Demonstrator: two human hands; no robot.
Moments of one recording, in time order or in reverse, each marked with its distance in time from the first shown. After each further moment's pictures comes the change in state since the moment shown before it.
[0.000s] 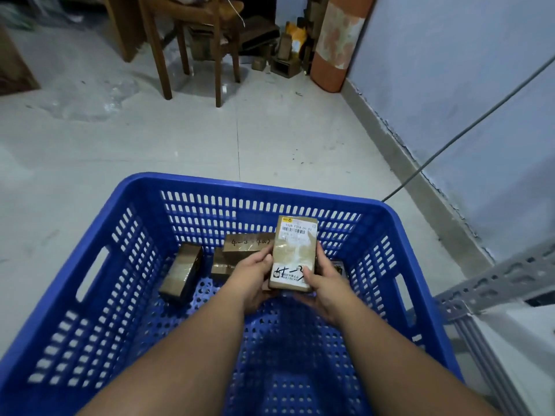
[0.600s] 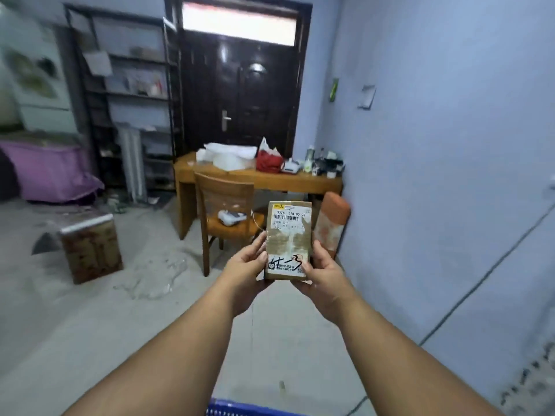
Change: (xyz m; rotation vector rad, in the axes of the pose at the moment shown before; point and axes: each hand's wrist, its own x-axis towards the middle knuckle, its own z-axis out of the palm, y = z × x) left_hand -0.437 0.545 0.263 0.120 -0.227 0.644; right_hand -0.366 -0.619 0.204 -0.077 -0.364 -0.581
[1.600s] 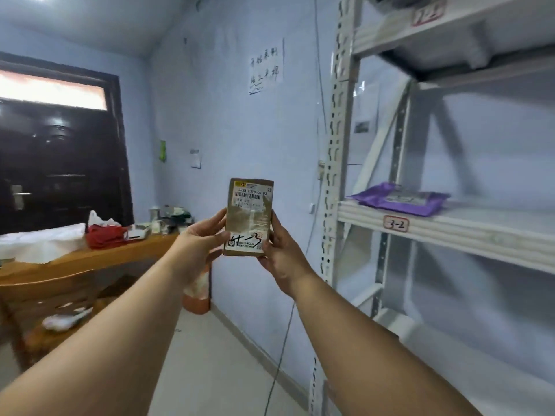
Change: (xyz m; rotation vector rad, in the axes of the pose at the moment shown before) left_hand -0.054 0.177 0.206 0.169 -0.563 0.112; right_hand -0.177 -0.227 0.012 -0.245 0.523 -0.434
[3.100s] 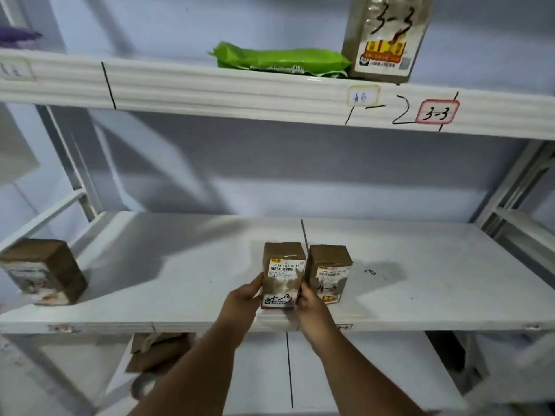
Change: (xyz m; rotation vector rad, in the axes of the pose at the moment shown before) left_hand -0.276 -0.325 0.527 0.129 -0.733 -0.613; right_hand -0.551 0.049 -0.376 -0.457 1.115 0.598
